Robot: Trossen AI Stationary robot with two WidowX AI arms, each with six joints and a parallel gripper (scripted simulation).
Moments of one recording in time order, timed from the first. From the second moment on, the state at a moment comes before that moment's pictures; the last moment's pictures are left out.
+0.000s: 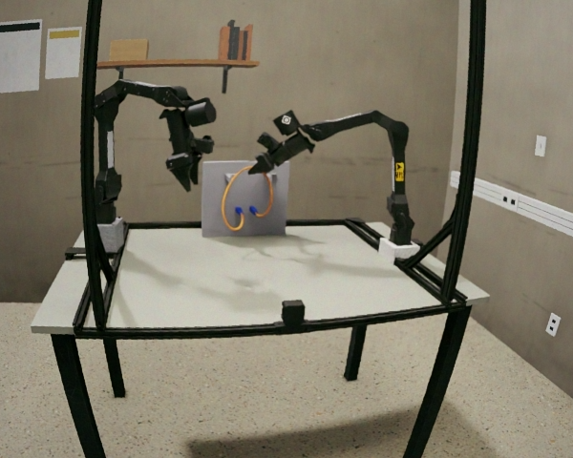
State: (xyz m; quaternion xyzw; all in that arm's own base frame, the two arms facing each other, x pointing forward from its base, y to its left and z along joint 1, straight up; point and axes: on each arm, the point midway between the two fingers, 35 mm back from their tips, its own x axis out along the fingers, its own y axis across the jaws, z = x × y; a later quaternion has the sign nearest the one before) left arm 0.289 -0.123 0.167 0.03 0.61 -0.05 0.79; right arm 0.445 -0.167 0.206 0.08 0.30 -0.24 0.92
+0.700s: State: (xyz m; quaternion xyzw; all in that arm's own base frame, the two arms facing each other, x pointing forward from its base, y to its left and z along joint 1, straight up) left arm 0.289 -0.123 0.167 0.03 0.61 -0.05 0.79; right arm 0.425 -0.178 0.204 0.08 0.29 -0.24 0.92
